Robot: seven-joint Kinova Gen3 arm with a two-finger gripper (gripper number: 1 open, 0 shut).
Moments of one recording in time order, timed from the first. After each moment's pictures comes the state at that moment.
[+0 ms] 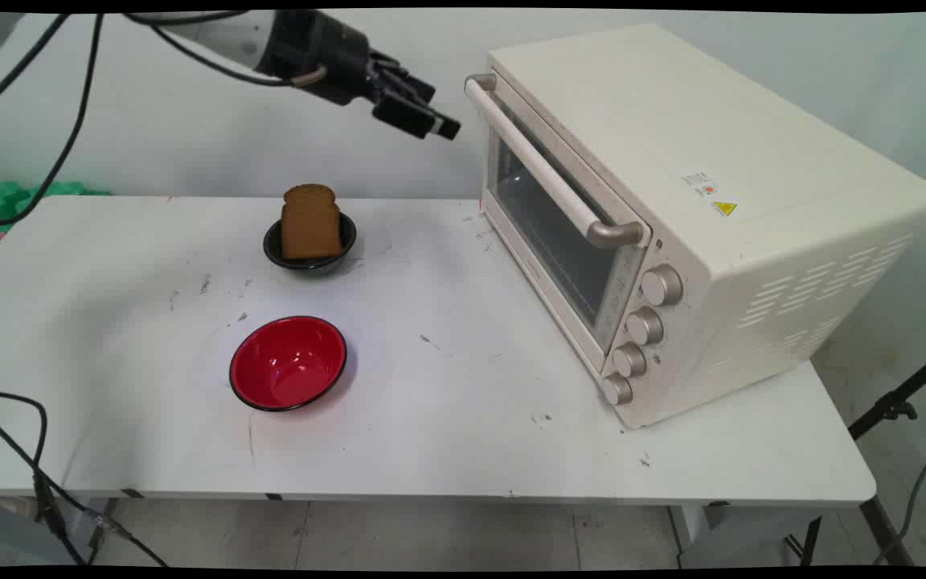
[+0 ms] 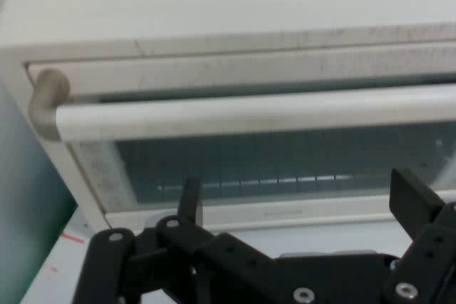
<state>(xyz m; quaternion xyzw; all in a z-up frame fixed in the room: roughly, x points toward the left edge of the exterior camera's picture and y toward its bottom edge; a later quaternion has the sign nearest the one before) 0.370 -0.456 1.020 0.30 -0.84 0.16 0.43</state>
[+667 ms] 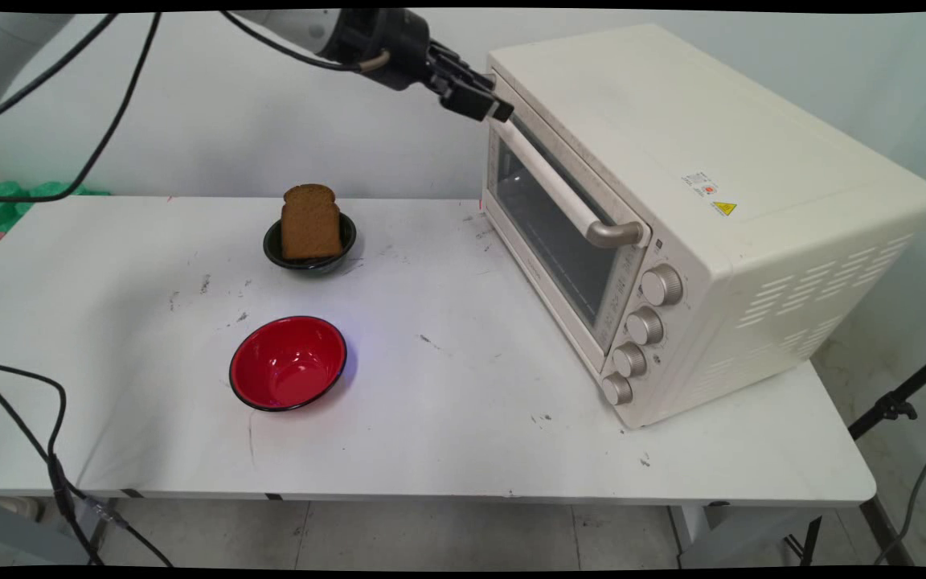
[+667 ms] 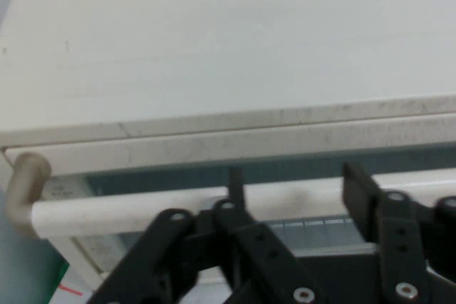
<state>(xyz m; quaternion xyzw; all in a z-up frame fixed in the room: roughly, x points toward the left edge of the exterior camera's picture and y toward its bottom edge) 0.319 -0.485 1.028 0.29 -0.84 0.18 0.43</state>
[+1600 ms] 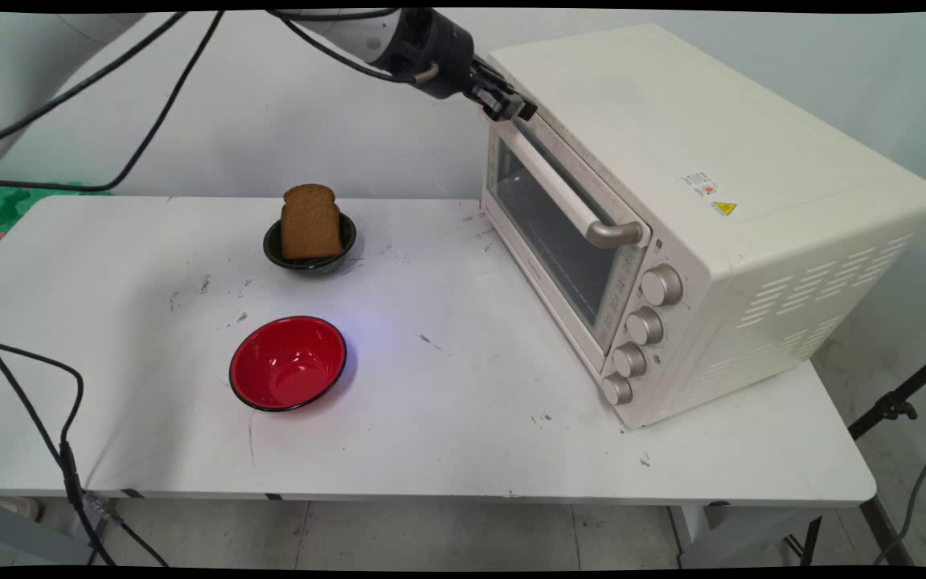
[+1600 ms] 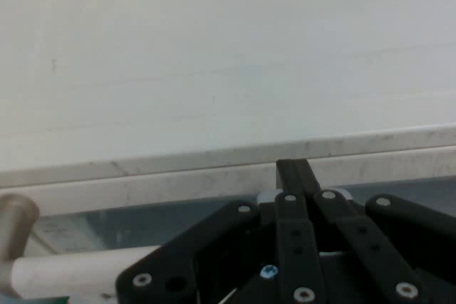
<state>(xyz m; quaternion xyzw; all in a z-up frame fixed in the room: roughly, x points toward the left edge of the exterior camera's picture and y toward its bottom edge) 0.281 -0.515 1.014 0.29 -0.85 0.19 0.40</state>
